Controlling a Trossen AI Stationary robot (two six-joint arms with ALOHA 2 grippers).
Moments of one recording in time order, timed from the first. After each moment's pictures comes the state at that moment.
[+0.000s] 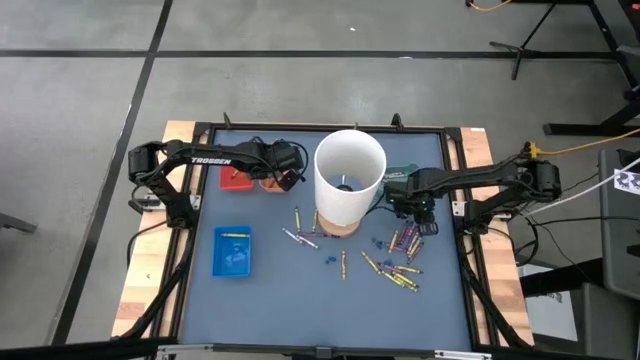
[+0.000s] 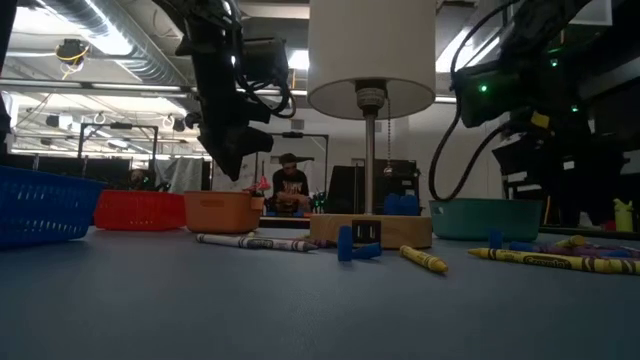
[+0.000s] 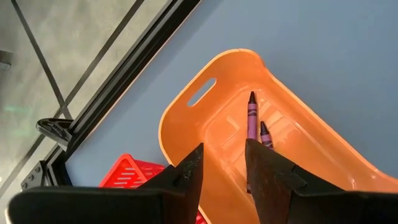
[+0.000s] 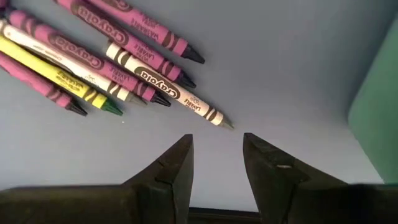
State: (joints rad) left arm 0.31 1.64 1.10 -0.75 -0.61 -0.39; right arm -0.15 1.43 0.75 -1.09 0.01 -0.30
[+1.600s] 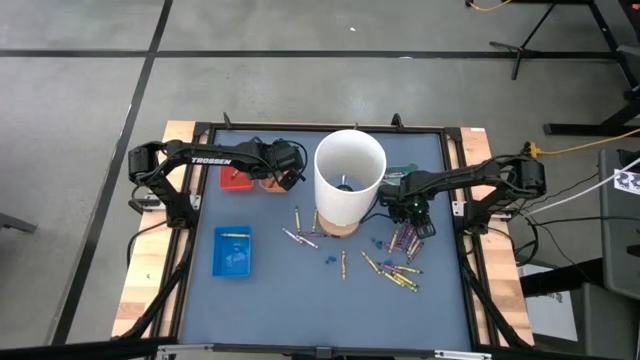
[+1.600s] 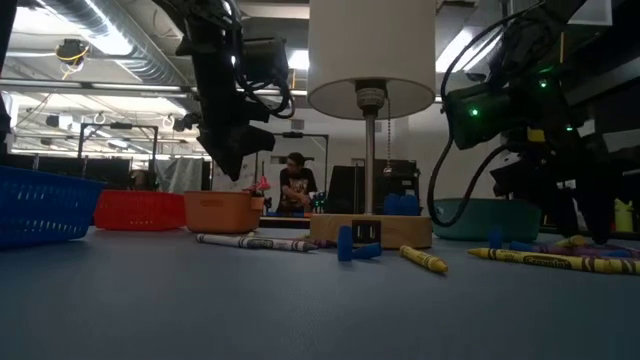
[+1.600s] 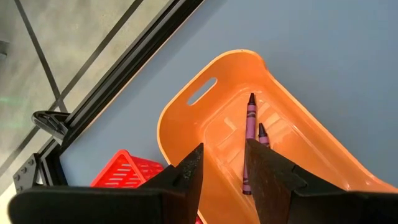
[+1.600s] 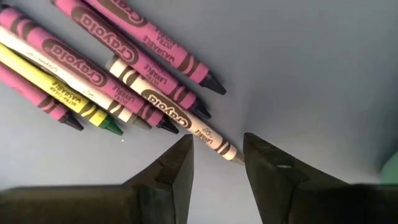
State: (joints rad) left arm 0.31 1.64 1.10 -0.75 -0.61 -0.44; right arm -0.15 1.54 0.74 -1.01 -0.04 -0.40
